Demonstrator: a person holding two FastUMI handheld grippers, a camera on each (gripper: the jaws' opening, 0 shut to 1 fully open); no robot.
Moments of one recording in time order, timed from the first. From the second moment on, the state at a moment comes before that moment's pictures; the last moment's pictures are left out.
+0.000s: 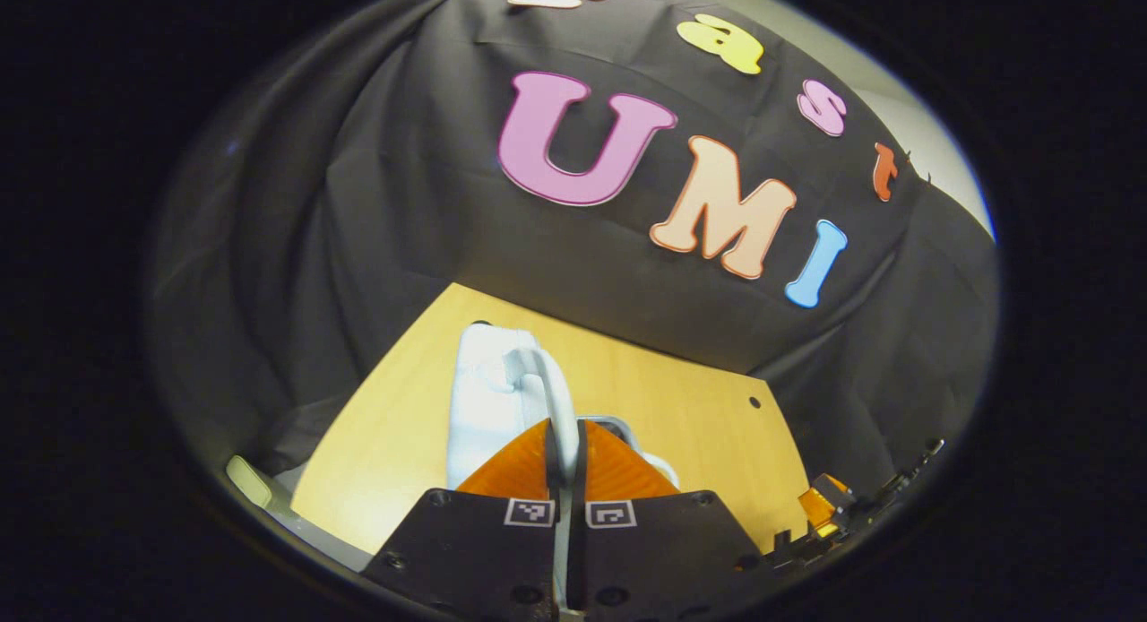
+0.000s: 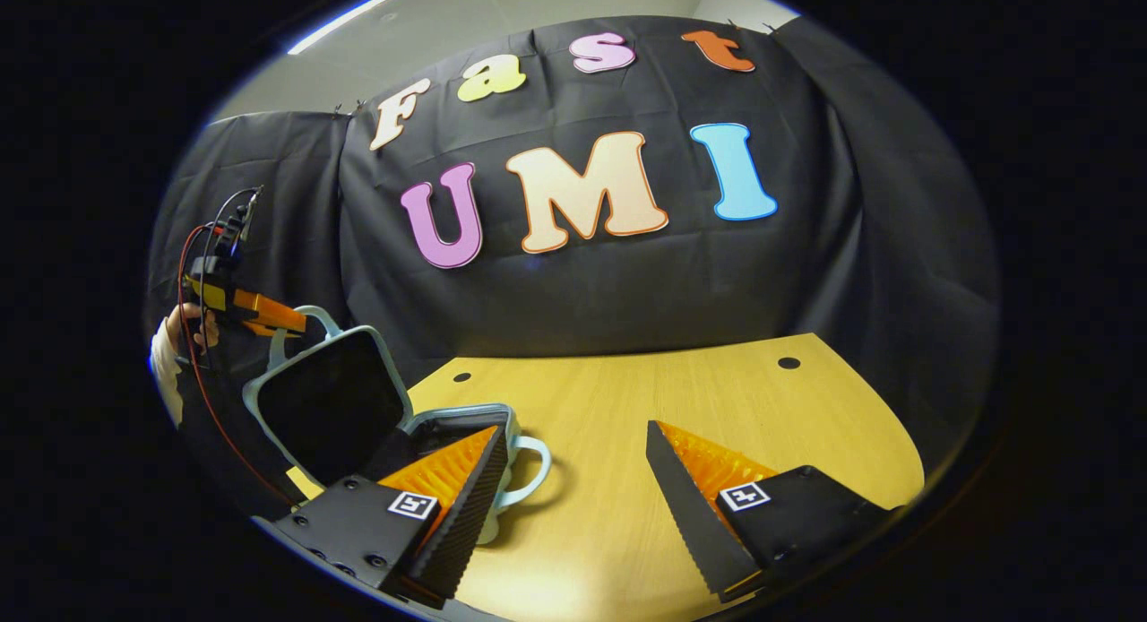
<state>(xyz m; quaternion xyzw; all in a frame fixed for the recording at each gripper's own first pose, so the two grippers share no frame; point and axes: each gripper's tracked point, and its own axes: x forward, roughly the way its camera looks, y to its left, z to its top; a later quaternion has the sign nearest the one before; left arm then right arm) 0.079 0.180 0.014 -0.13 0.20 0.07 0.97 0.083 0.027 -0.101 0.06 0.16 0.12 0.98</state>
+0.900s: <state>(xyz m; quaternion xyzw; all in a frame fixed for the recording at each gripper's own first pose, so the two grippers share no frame) 0.176 -0.005 -0.181 -0.08 0.33 0.05 0.94 0.114 -0.078 -0.103 0.10 0.16 0.12 0.97</state>
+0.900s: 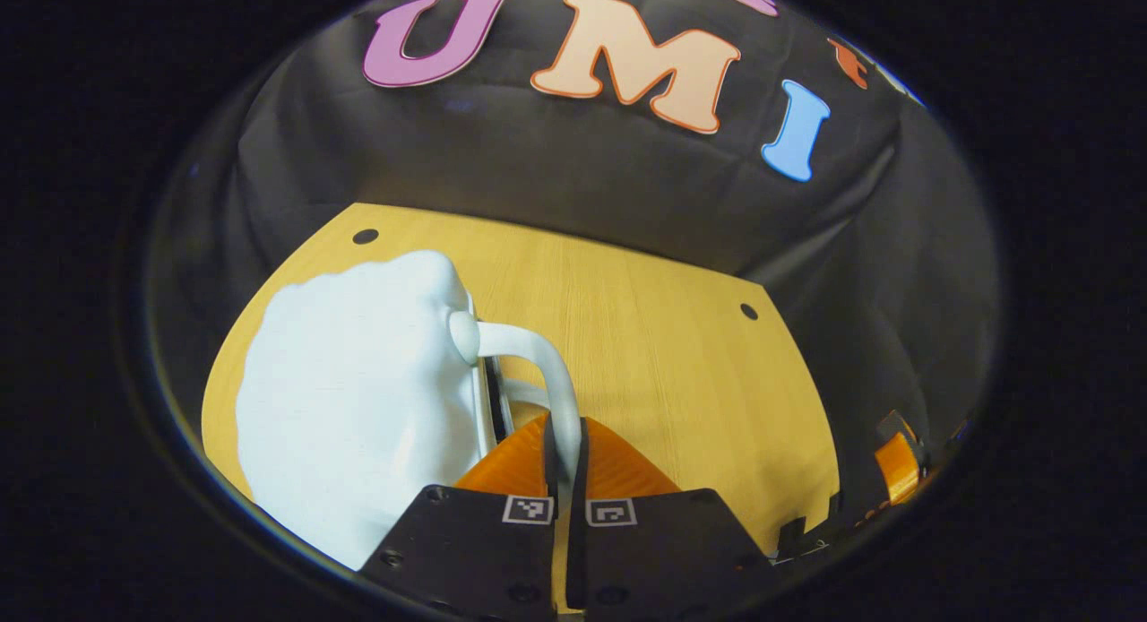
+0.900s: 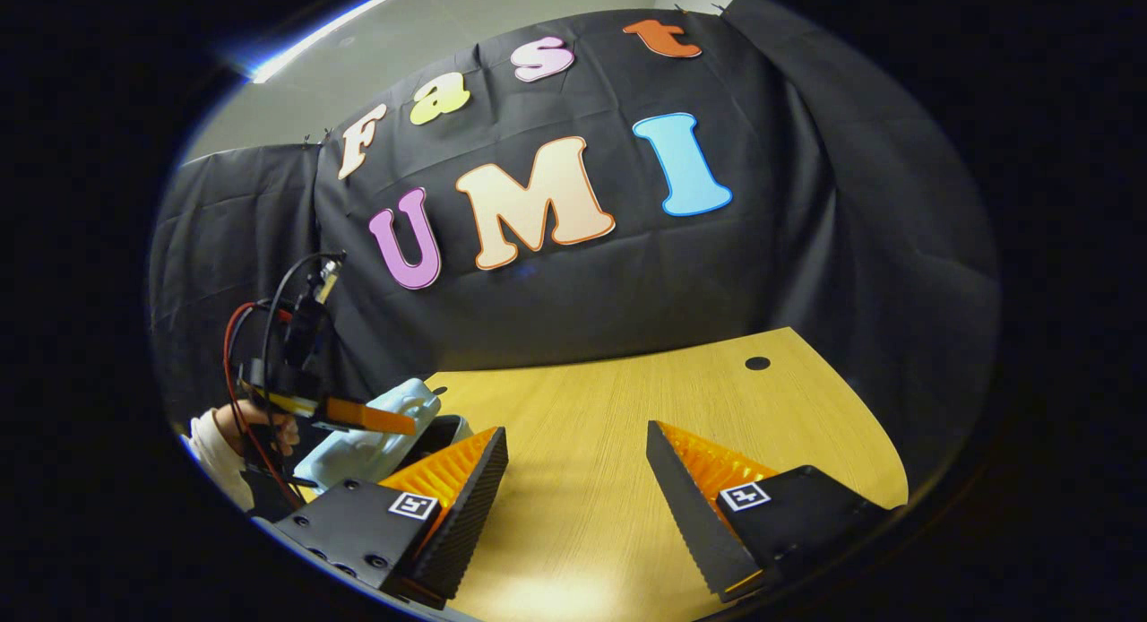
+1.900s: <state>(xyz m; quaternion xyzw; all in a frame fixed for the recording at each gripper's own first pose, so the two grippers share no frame) 0.137 -0.043 -0.106 0.08 0.16 0.10 0.98 0.075 -0.081 -0.049 0.09 0.11 0.10 0.99</state>
